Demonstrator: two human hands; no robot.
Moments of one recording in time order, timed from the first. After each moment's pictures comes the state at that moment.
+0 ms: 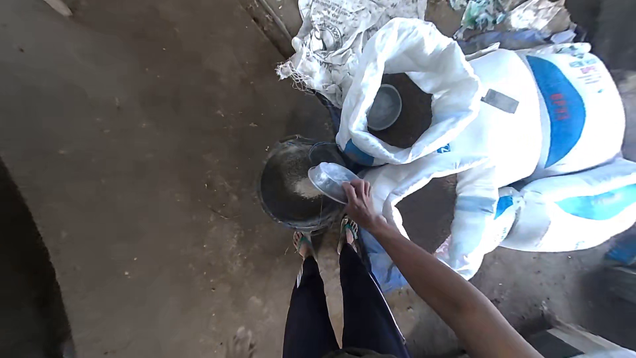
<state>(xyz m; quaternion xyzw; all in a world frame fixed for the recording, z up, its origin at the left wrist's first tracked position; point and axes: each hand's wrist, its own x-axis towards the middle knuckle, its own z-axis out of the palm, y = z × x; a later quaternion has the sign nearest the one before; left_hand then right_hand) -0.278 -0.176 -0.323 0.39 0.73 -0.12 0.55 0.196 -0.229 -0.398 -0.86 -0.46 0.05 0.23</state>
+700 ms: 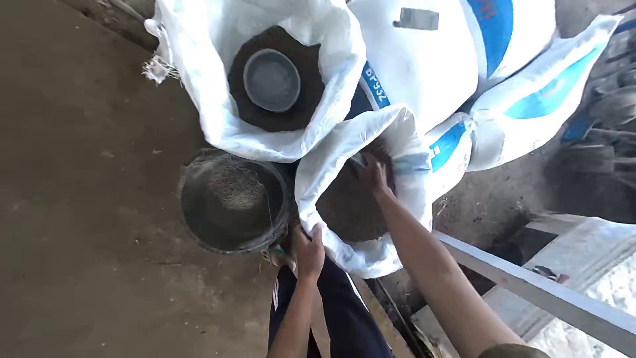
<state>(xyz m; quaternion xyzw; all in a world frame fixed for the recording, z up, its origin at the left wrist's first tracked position) 0.172 -0.307 -0.391 0.58 0.50 -0.15 0.62 0.382 -0.468 -0.481 -0.95 0.00 0.22 0.21</state>
